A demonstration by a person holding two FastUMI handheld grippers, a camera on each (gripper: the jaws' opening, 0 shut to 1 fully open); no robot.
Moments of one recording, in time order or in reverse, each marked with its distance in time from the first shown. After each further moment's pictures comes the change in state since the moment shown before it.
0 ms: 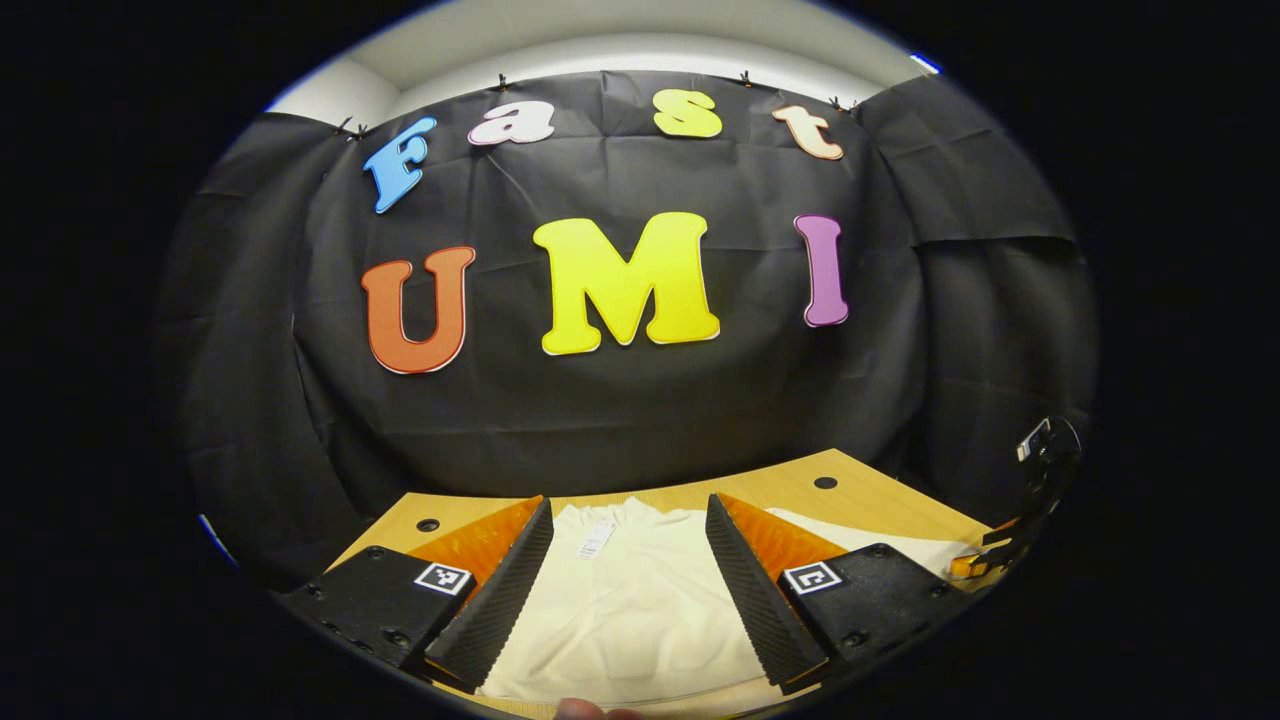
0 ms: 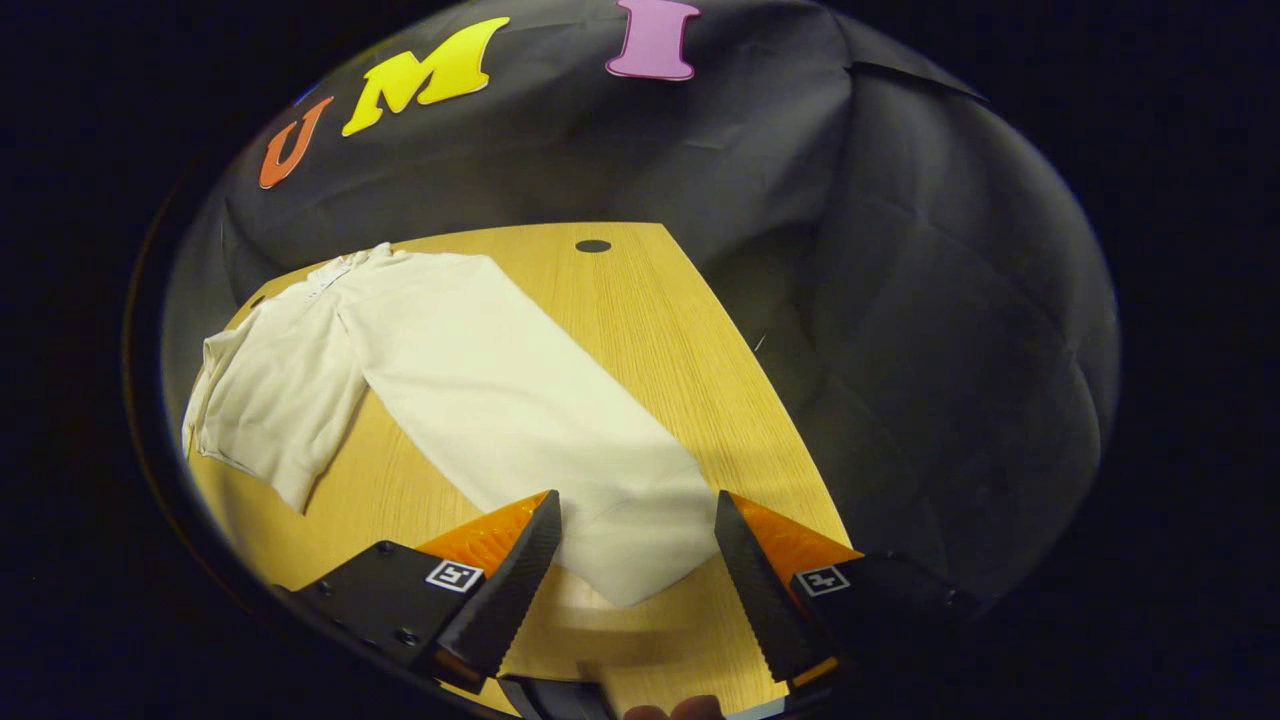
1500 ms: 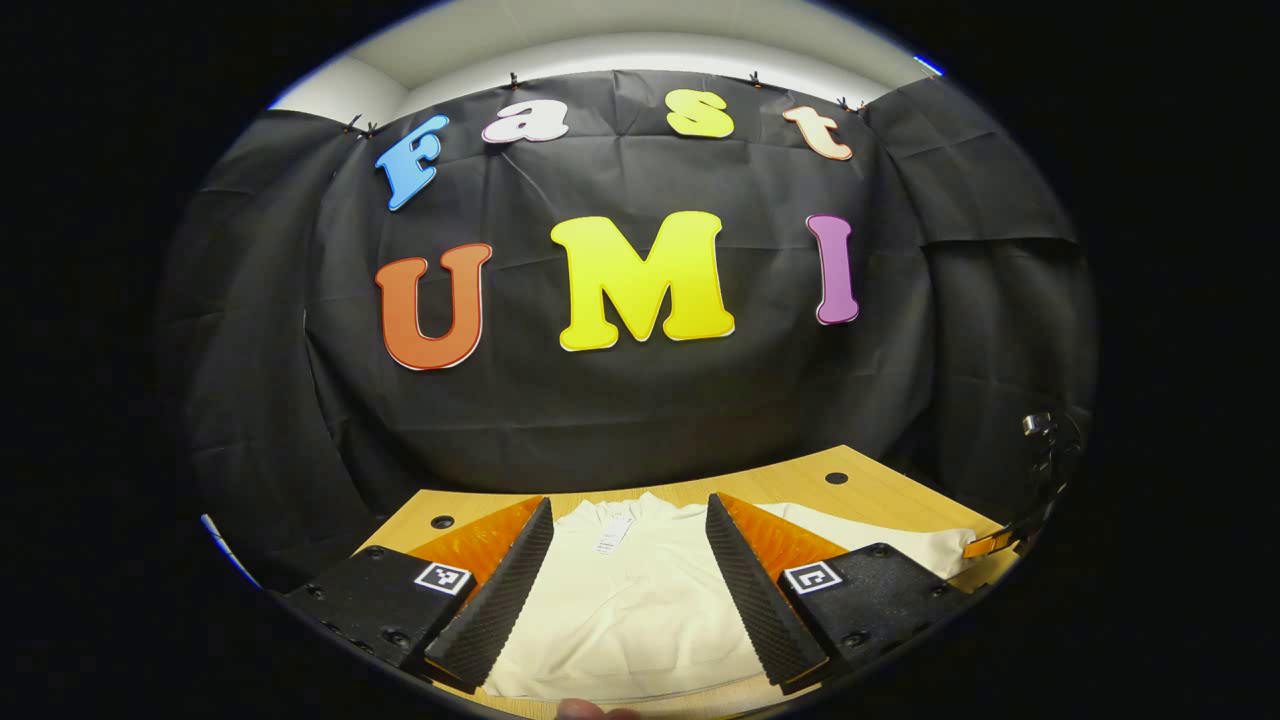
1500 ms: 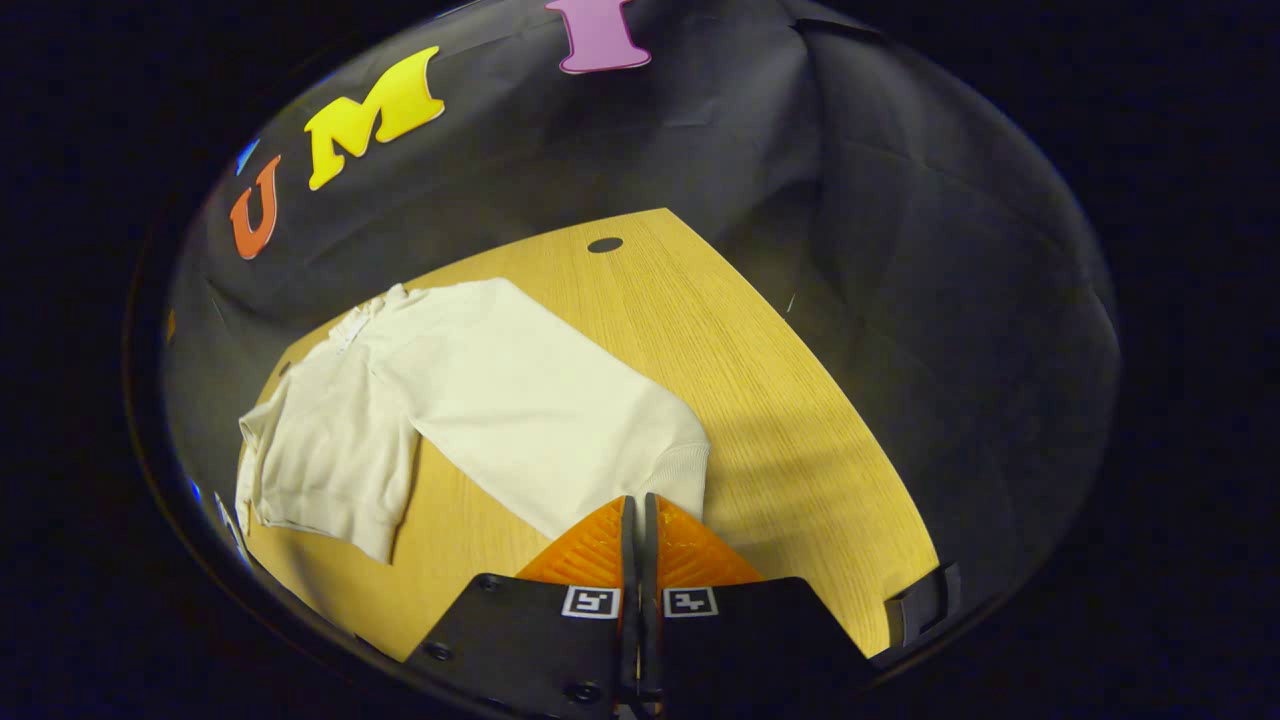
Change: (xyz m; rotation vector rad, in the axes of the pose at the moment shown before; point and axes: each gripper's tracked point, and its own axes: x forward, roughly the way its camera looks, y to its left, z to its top) left arm -0.002 0.007 -0.002 -0.021 -0.014 0.031; right arm -0.018 0.043 0.021 0.195 0.053 0.134
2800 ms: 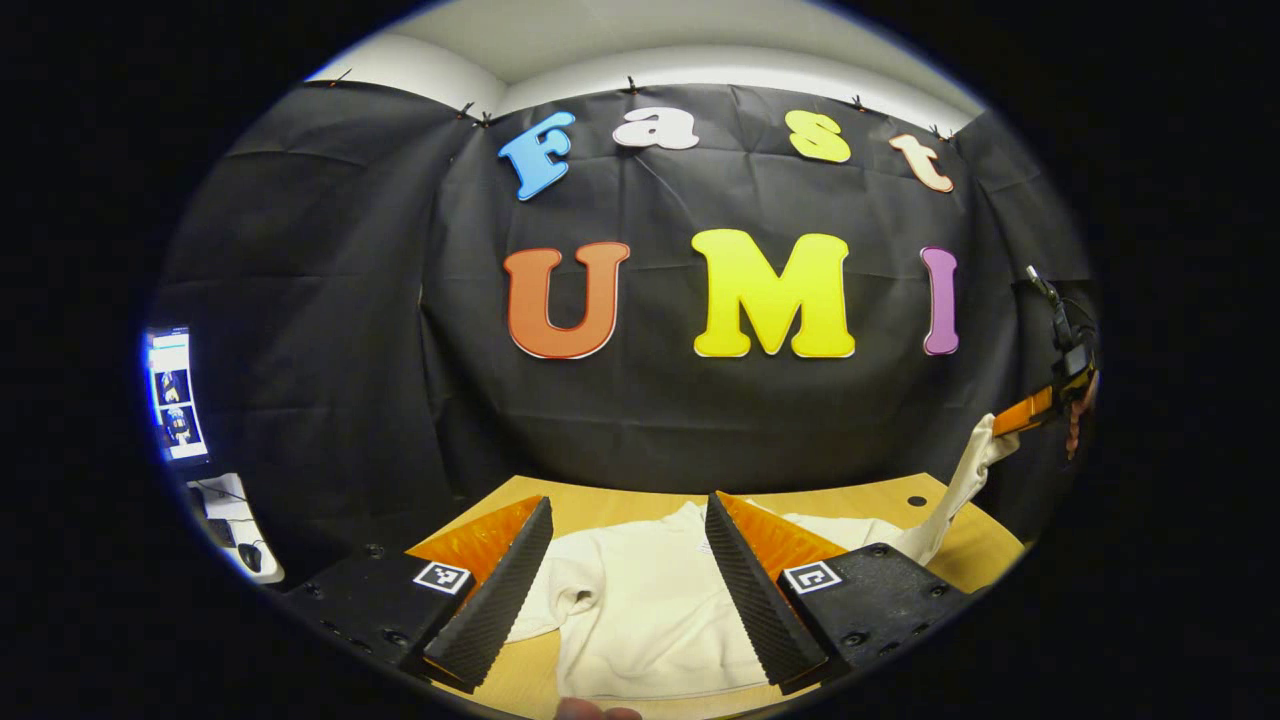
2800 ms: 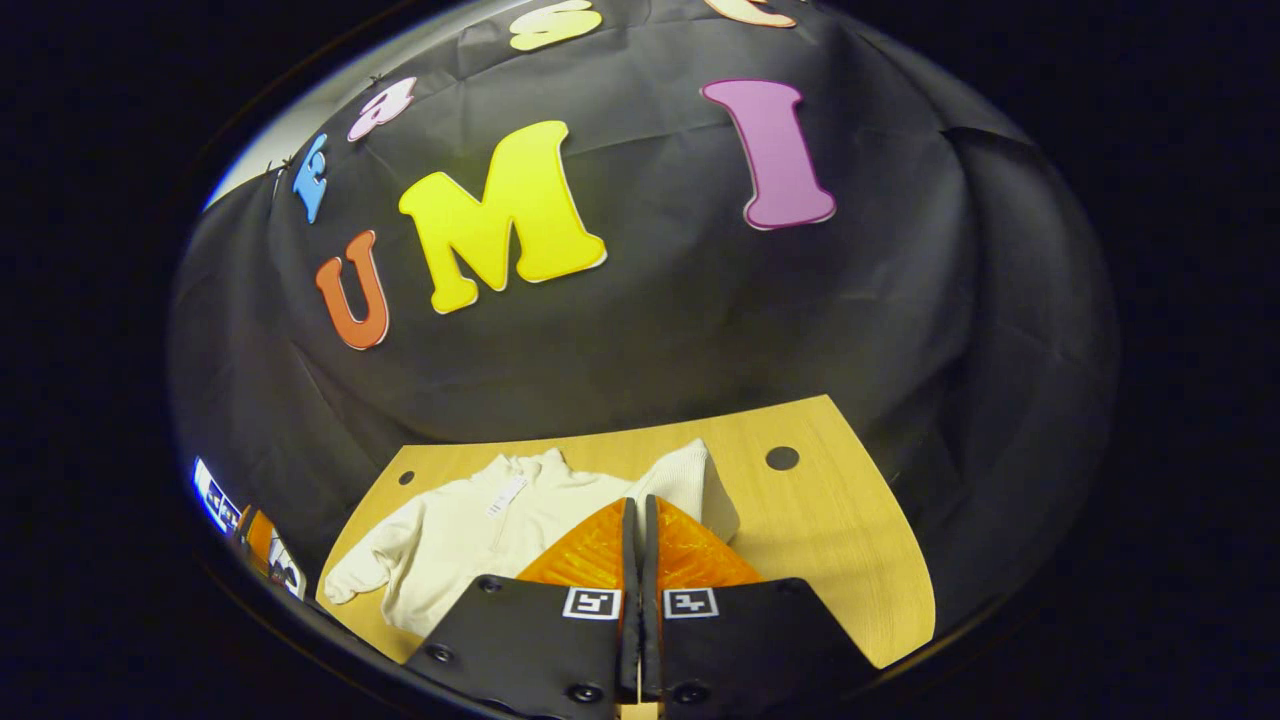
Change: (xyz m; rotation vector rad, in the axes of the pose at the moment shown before) left arm -0.020 0.063 -0.008 -0.117 -0.030 0.286; right arm -0.078 0.235 0.252 -0.122 -0.280 0.317
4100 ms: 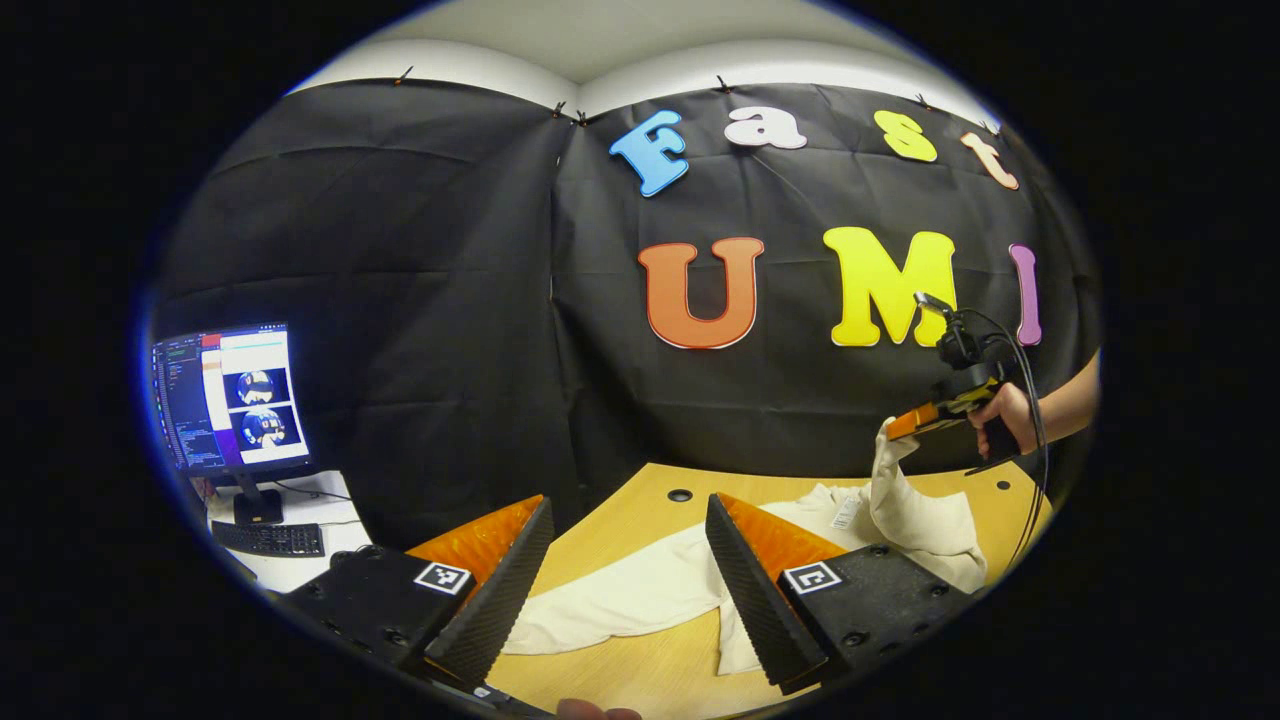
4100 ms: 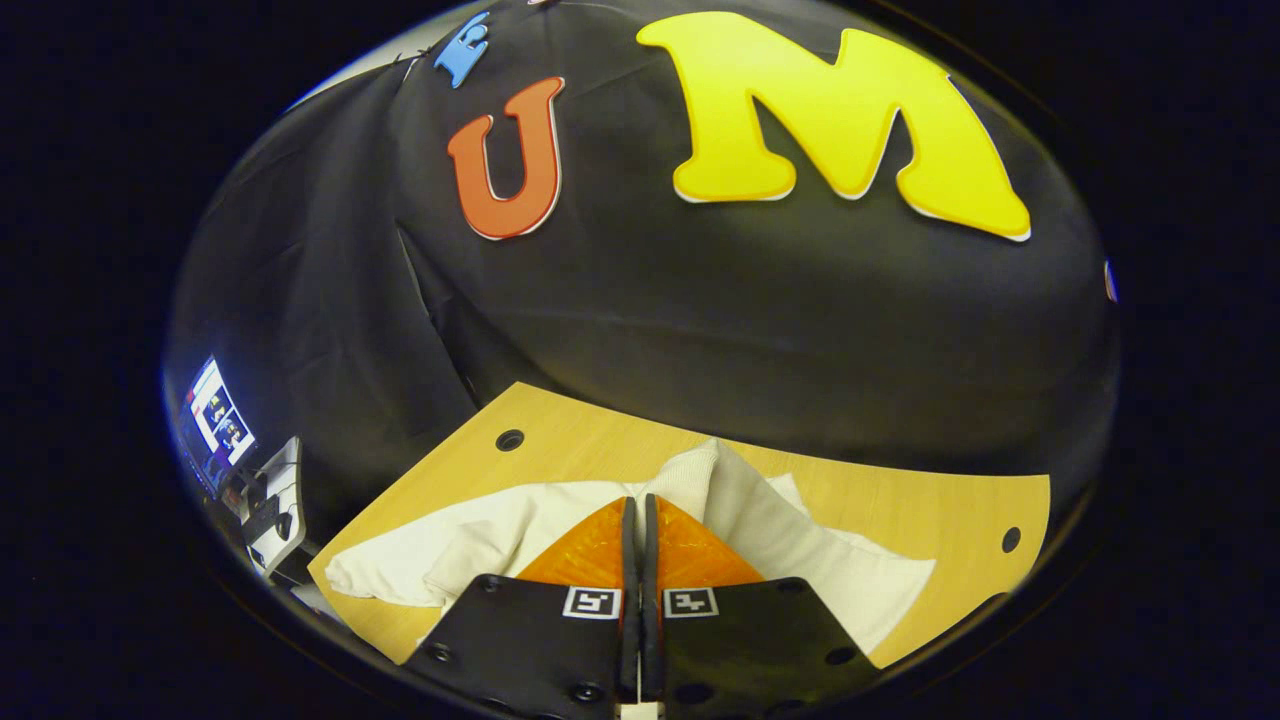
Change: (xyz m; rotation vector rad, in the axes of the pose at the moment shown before) left arm -0.023 0.072 -0.005 0.017 0.042 0.266; right arm 0.225 0.303 -0.084 -0.305 0.209 0.309
